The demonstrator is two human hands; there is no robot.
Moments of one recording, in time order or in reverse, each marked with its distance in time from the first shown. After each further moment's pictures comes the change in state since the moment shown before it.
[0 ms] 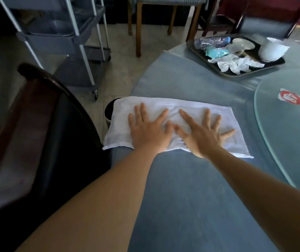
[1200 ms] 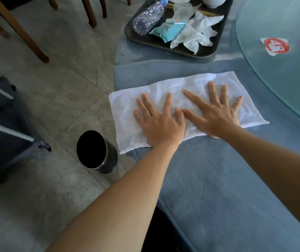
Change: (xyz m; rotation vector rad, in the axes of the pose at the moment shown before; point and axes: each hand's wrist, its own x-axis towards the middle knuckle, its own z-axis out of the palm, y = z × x) left_hand 0.236 0.025 0.006 -0.061 -0.184 0.461; right_hand 0.155 -0.041 -0.026 0.057 0.107 0.441
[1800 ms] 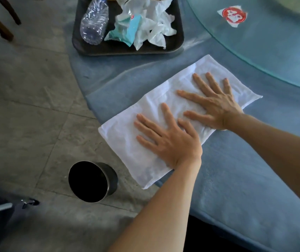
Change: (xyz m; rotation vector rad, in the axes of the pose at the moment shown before) left_hand 0.000 -0.004 -0.002 -0.048 -0.126 0.063; right_hand 0.004 -0.006 -0.006 -0.011 -0.048 0.094
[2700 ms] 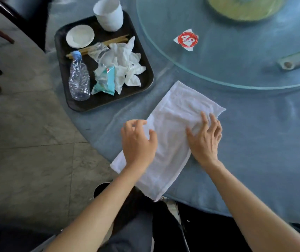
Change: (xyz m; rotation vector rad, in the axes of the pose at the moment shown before) left_hand 0.109 0.004 -0.129 -0.108 -0.324 0.487; right_hand -0.052 -0.070 0.010 0.642 0.410 0.930
